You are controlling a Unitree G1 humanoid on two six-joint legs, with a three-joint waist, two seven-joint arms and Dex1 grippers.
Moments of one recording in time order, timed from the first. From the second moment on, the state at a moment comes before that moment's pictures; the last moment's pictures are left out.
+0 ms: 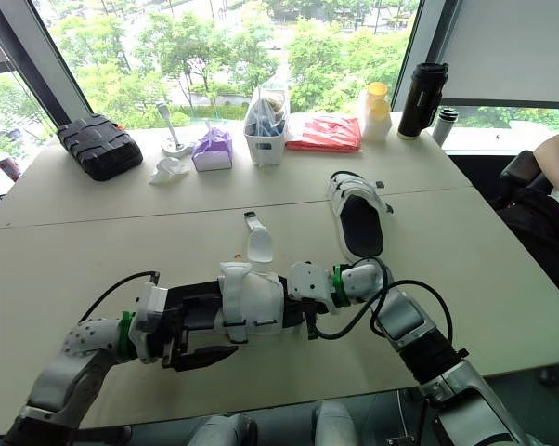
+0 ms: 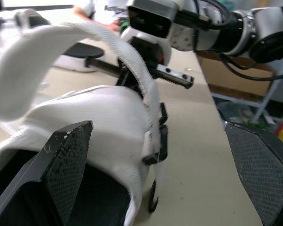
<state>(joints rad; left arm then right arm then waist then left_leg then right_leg) 0.11 0.58 0.03 -0.26 -0.57 0.12 -1.20 -0.47 -0.52 0.41 0.08 0.05 0.00 1.20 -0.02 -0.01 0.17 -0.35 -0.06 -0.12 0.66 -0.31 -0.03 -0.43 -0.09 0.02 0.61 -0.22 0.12</state>
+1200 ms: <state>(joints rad) 0.14 0.43 -0.11 -0.12 -0.43 0.03 -1.13 -0.47 -0.52 0.41 0.08 0.05 -0.01 1.20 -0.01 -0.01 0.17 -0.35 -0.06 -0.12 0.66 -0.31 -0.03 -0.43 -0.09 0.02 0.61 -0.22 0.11</state>
